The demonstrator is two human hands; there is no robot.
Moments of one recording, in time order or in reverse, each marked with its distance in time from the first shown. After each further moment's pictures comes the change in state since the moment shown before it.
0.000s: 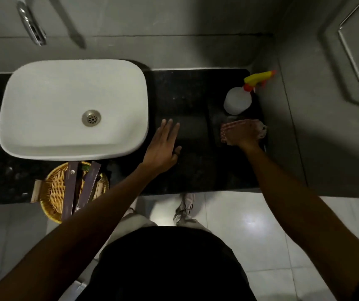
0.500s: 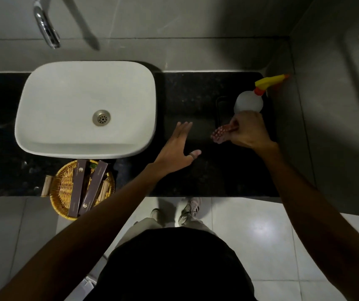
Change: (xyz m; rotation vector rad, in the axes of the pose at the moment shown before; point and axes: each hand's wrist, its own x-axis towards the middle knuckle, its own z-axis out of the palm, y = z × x) left_hand 0.011 0.026 -0.019 -0.450 -0.108 -0.106; right_hand -0.036 -0.034 -0.046 -0.202 0.184 -0.461
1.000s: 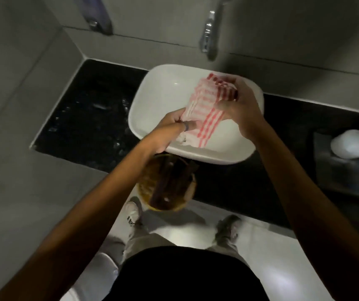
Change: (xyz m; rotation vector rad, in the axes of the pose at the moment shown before) left_hand -0.136 -0.153 -0.254 -0.948 0.224 -0.211; right_hand 0.003 -0.387 0.000 1.037 0.013 -0.341
